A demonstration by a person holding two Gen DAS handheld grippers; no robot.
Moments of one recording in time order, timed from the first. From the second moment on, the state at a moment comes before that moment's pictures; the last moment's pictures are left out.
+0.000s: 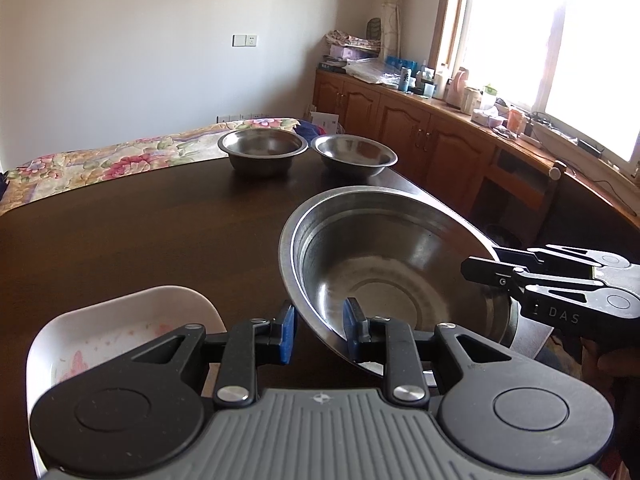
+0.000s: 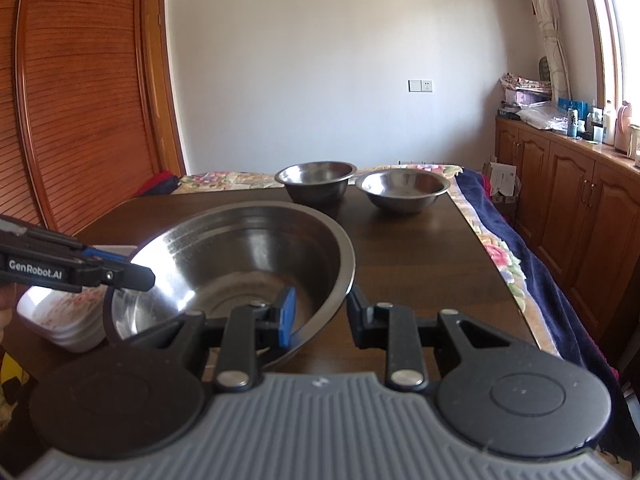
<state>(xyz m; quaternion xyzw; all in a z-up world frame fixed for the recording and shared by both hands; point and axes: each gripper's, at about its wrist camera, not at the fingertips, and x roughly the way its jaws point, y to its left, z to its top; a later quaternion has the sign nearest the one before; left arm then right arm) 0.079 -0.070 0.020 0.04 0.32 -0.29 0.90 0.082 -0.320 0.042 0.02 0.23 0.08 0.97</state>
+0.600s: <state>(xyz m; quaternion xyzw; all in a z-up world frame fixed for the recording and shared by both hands) 0.078 -0.065 0.011 0.03 0.33 -0.29 0.90 0.082 -0.322 0.038 0.03 0.24 0.09 0.97</state>
